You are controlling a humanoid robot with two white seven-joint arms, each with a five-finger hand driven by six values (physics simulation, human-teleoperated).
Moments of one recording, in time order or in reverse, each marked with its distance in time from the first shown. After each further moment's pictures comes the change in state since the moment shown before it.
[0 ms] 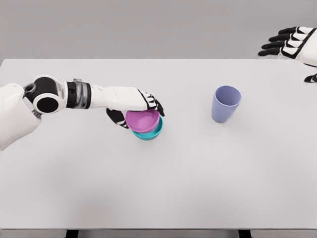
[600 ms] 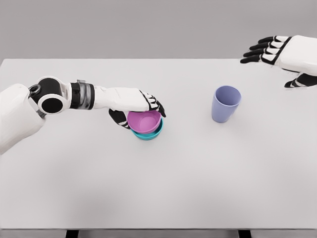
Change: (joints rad) left arm 0.002 -0.024 -0.001 0.030 -0.017 -0.001 0.000; right arm -0.095 0.070 0.175 0.069 0.006 0.000 0.000
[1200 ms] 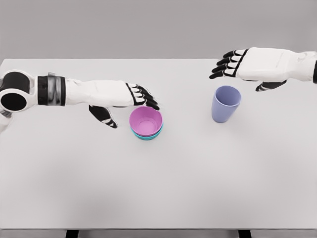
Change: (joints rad) left arm -0.003 0.202 0.047 -0.202 0.224 -0.019 0.000; right arm -0.252 0.117 0.353 0.055 0.147 0.000 0.000
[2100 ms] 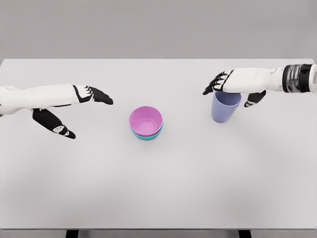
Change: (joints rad) left arm 0.167 0.280 0.103 -0.022 0.359 -0.096 0.000; right arm -0.064 0.133 0.198 0.272 0.011 0.000 0.000
